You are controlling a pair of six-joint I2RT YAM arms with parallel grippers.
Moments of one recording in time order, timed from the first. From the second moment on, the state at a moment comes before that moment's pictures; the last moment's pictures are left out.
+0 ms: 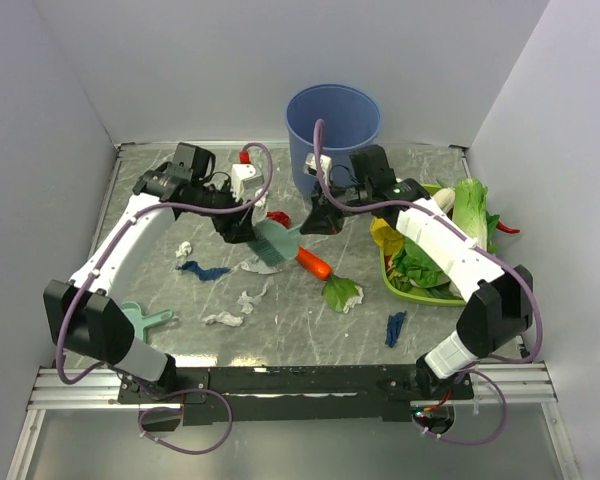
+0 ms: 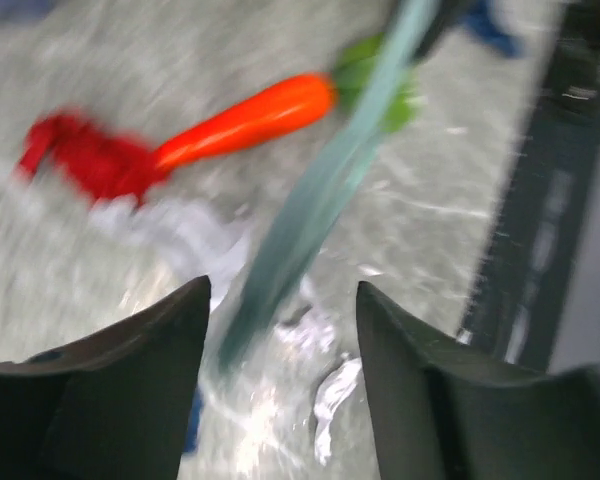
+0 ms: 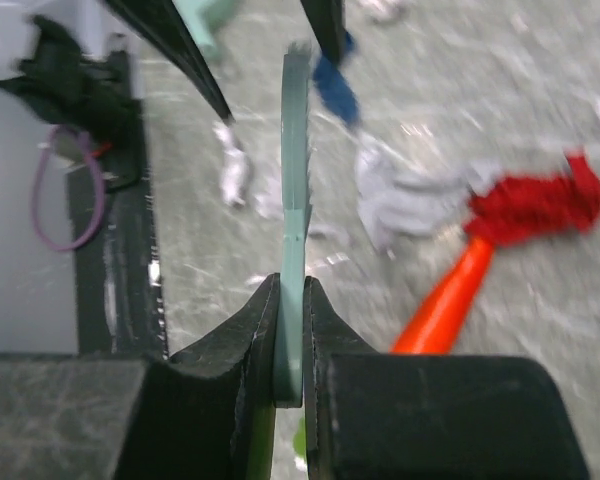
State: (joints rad) left arm -0.31 1.51 1.48 -0.95 0.81 0.56; right arm 0.50 1.55 1.44 -0.59 -0.87 -0.27
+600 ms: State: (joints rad) left arm -0.14 1.27 1.00 -1.09 -0.07 0.47; right arm 0.44 1.18 1.20 -0.64 -0.57 -0.25
